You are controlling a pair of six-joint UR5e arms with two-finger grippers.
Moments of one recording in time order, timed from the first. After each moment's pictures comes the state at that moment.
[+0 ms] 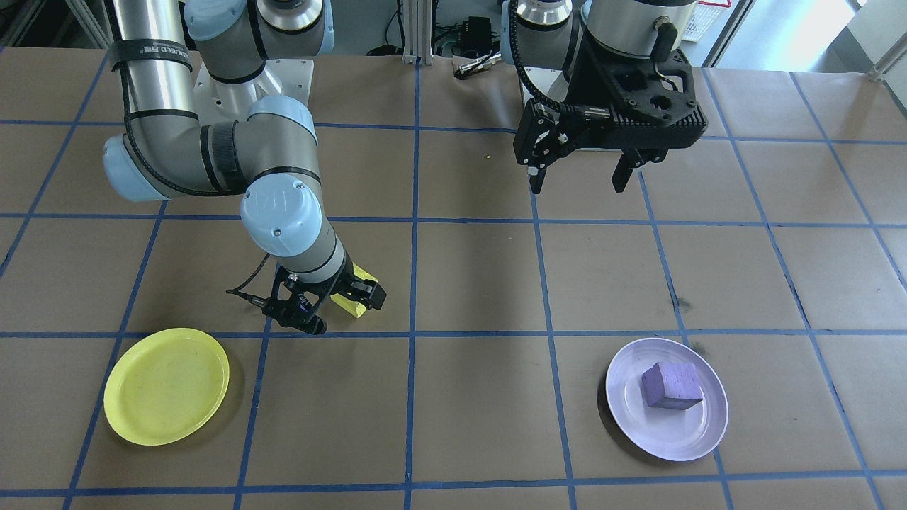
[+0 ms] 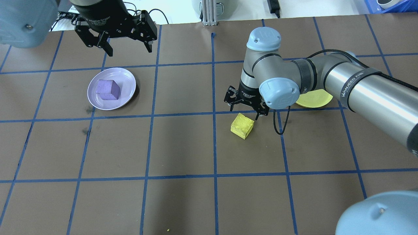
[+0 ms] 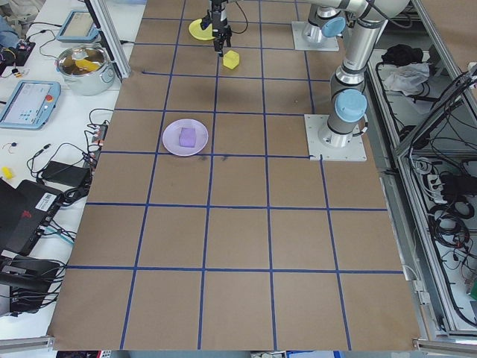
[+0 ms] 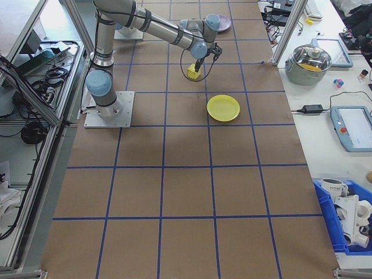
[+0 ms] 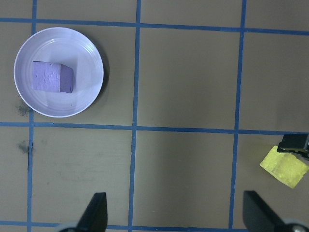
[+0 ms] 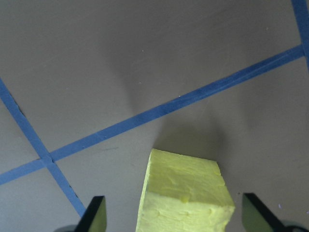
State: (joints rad) left arm -1.69 -1.64 -1.38 -1.56 1.58 -0.18; right arm 1.76 -1.19 1.76 -2.01 -1.46 0.59
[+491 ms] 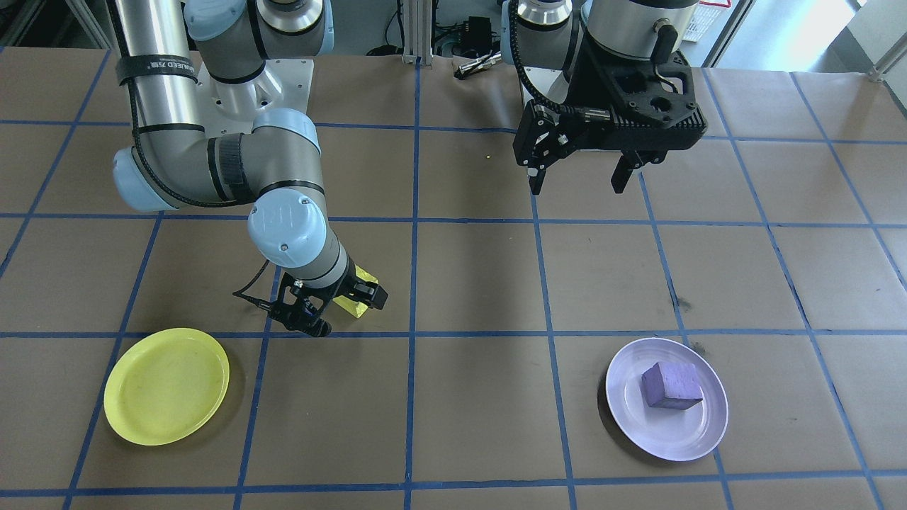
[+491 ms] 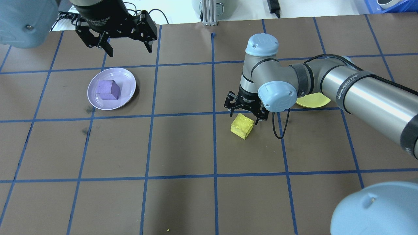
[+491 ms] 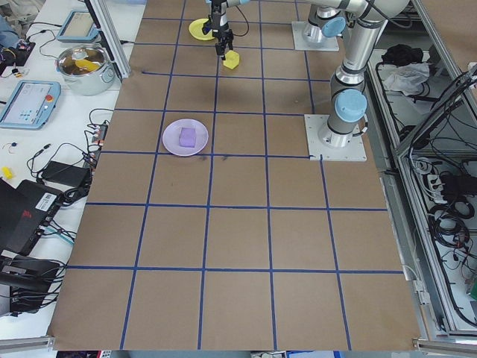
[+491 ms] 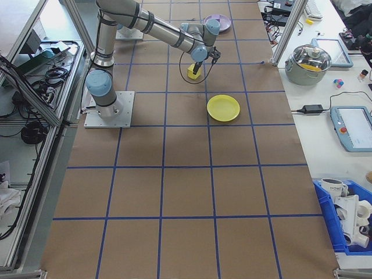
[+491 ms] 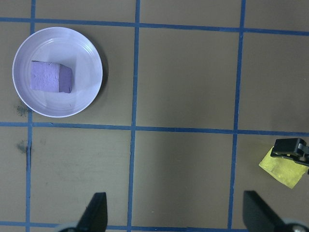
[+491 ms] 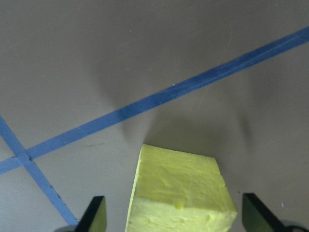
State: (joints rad) left arm -1.69 -1.64 -1.39 -1.56 1.58 -0.18; right arm 1.76 -1.16 1.78 -2.01 -1.45 0.59
